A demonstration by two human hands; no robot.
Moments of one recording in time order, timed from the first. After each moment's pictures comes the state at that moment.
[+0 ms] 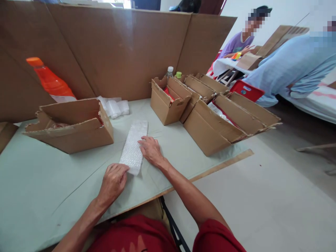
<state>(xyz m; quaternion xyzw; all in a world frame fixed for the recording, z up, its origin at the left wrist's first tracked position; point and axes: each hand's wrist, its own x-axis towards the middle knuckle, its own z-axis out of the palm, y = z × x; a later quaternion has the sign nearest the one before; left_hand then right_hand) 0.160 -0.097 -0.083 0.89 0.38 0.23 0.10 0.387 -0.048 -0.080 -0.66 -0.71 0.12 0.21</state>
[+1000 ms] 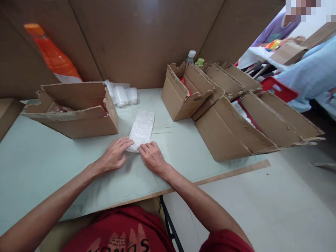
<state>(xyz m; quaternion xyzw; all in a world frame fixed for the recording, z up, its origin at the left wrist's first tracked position) 0.151 -0.017 -0.076 0.92 0.27 0.22 0.15 0.371 -0.071 -0.080 -0.49 -0.87 -0.03 0.10</state>
